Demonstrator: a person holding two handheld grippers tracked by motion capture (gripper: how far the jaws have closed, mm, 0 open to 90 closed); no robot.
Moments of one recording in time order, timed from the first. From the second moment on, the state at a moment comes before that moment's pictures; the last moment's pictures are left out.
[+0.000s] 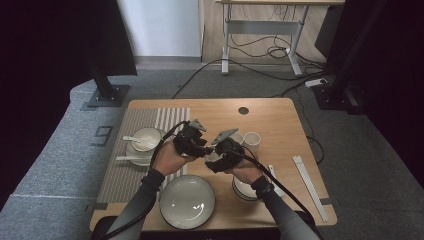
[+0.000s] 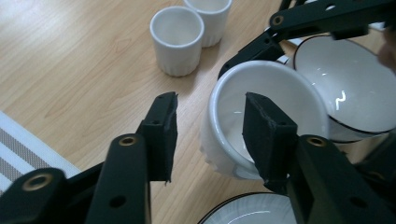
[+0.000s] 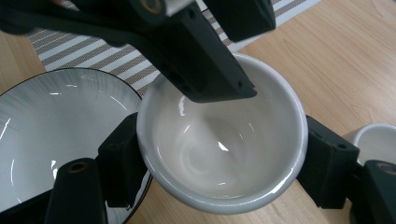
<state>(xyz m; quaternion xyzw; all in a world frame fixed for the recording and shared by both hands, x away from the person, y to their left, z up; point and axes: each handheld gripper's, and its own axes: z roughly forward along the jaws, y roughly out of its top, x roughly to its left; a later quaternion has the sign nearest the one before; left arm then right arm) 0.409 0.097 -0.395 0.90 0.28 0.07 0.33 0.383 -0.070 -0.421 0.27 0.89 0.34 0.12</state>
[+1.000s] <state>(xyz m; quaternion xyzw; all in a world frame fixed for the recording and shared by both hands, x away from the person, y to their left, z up) 0.409 0.092 -0.400 0.91 0.29 0.07 0.30 0.381 -0.063 -0.422 0.26 0.90 0.34 0.12</state>
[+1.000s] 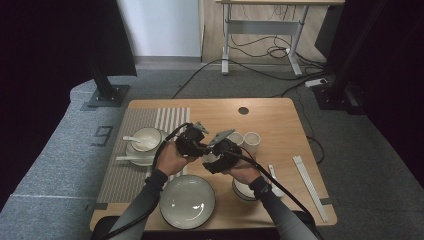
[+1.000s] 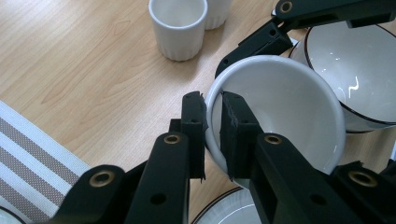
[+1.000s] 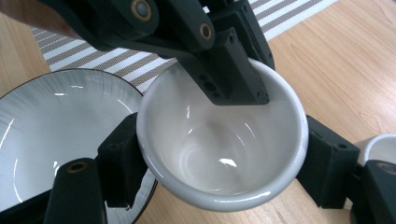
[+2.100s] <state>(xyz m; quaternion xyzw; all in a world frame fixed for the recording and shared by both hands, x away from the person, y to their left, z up) 0.412 0.132 -0.396 0.90 0.33 0.07 0.29 0.384 -0.087 -0.418 0.27 0.87 0.39 0.11</state>
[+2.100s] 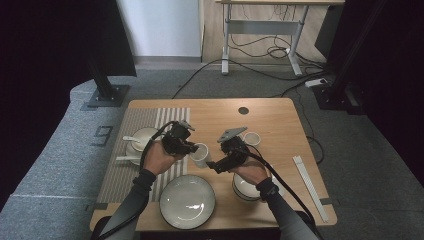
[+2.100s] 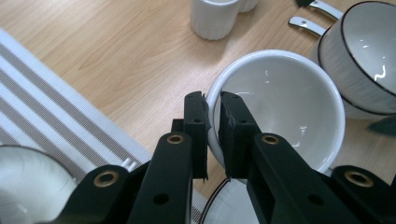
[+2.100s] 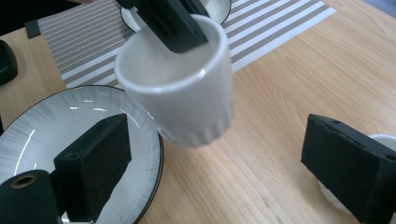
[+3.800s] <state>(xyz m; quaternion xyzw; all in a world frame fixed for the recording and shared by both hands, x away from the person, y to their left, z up) 0.394 0.238 -0.441 0.87 0.42 0.08 0.23 0.370 -0.189 -0.415 0.35 0.81 0.44 0.17</state>
